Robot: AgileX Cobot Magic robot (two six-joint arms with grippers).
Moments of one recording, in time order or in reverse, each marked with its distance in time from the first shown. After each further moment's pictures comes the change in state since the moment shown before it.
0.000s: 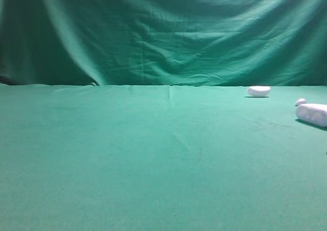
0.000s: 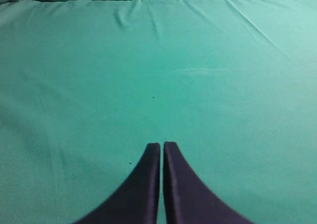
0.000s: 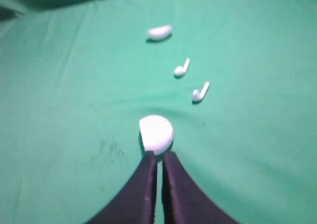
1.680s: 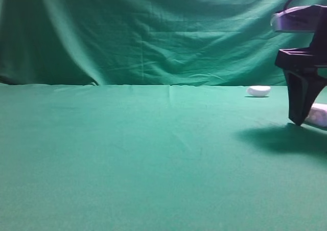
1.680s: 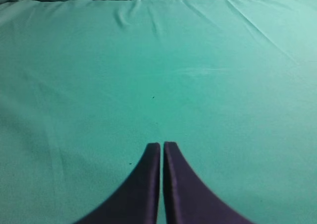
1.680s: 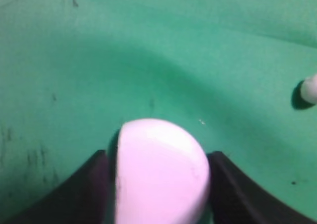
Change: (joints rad) left arm 0.000 0.000 0.000 0.000 0.000 0.000; right arm 0.197 1.018 -0.521 -0.259 -0.042 0.100
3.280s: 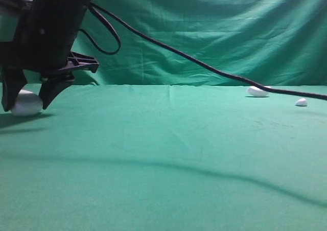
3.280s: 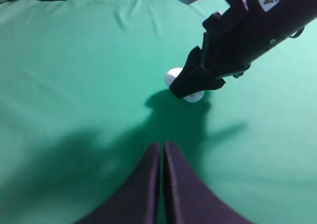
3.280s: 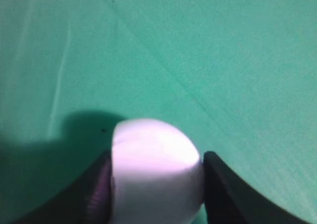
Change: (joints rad) left arm 0.000 0.000 0.000 0.000 0.000 0.000; right arm 0.641 0.652 -1.008 0.068 -0.010 -0.006
